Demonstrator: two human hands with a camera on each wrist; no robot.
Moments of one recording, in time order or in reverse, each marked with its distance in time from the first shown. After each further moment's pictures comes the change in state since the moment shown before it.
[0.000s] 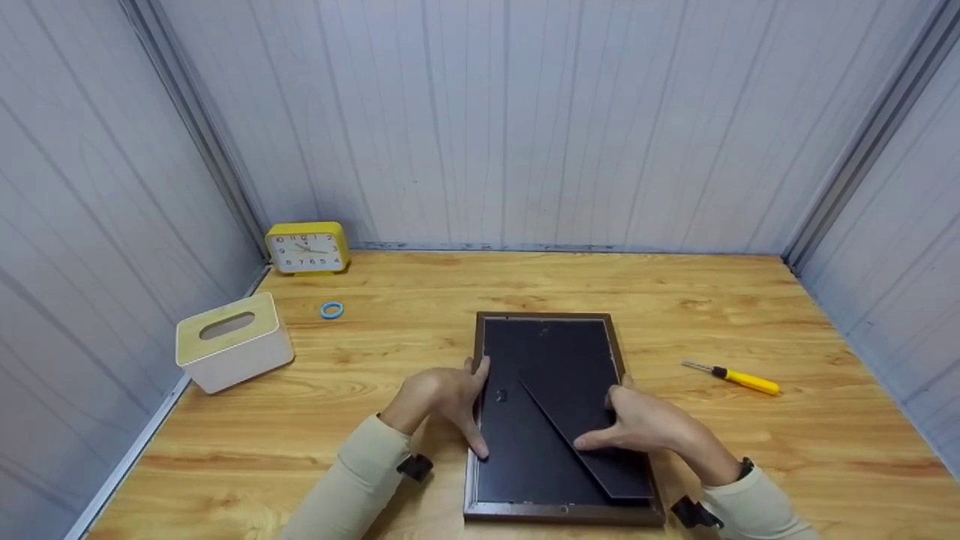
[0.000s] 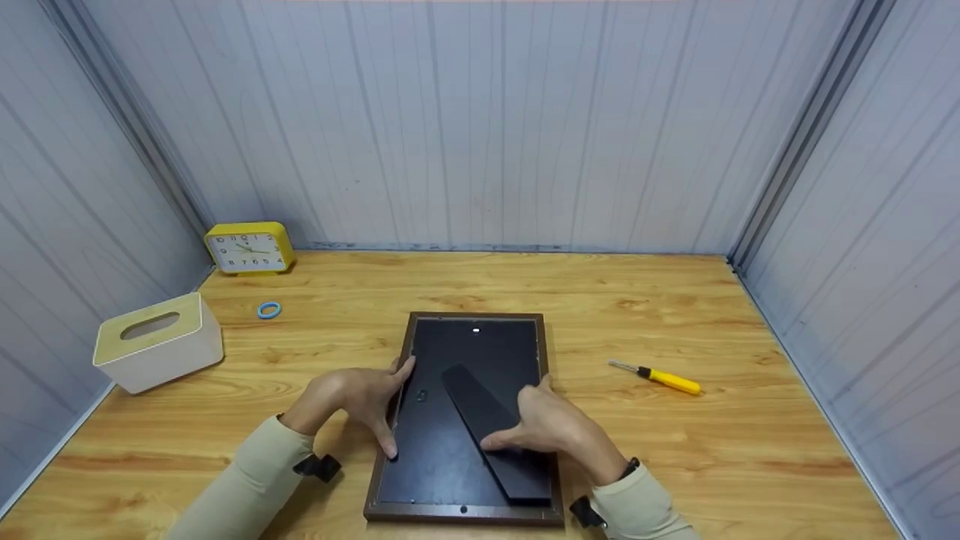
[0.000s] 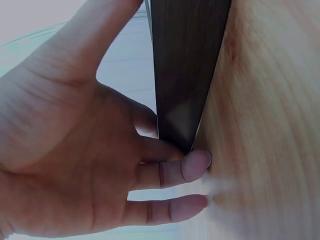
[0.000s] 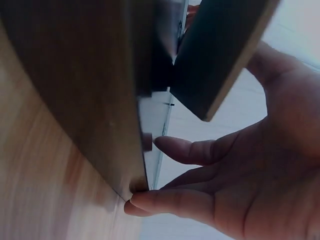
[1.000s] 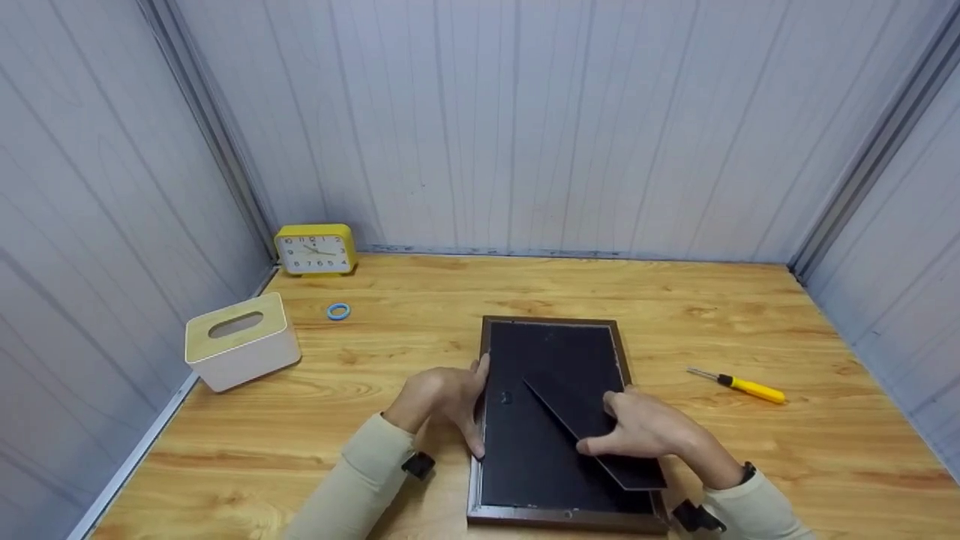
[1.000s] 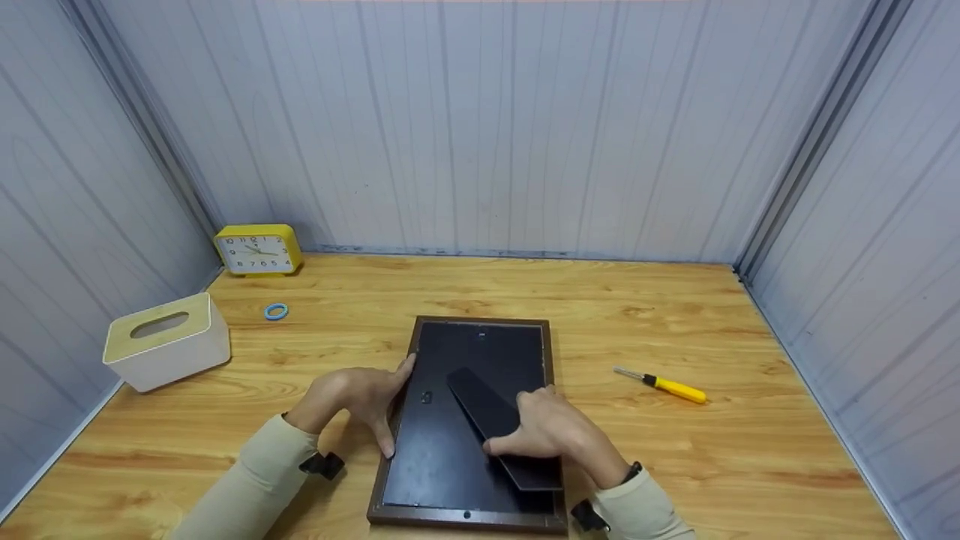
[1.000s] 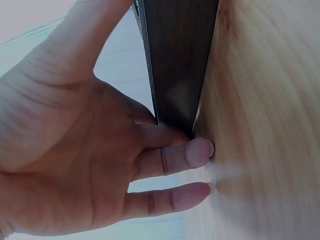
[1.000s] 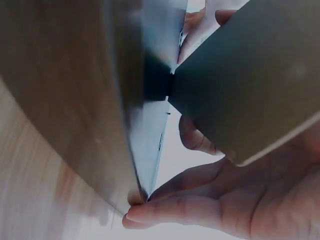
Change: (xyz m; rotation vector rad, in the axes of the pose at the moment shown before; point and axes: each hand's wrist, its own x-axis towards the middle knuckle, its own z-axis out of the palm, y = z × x) left_hand 0.001 -0.008 -0.003 0.033 0.017 0.035; right_hand 0.005 -0.004 -0.004 -0.128 -0.019 -0.106
